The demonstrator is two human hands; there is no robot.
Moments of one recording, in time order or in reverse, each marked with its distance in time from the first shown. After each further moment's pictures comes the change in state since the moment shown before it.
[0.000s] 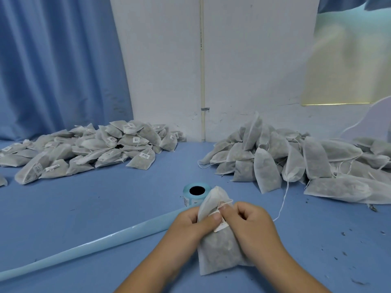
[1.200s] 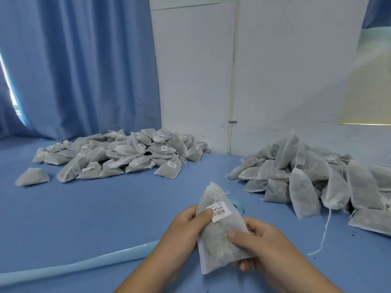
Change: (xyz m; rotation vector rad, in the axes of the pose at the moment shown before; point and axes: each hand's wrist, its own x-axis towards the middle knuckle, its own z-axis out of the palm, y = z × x) left_hand -0.001 0.019 -0.060 -0.091 0.216 0.002; right_hand 0.011 -0.018 0.027 0.323 -0.452 0.212
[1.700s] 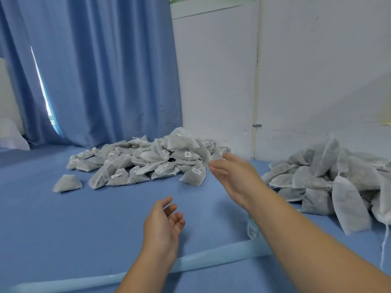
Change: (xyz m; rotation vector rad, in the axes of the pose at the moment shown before) left_hand 0.028 0.025 -0.084 -0.549 0.693 0.048; right_hand 0.122 -0.088 0.092 0.484 0.000 -0.171
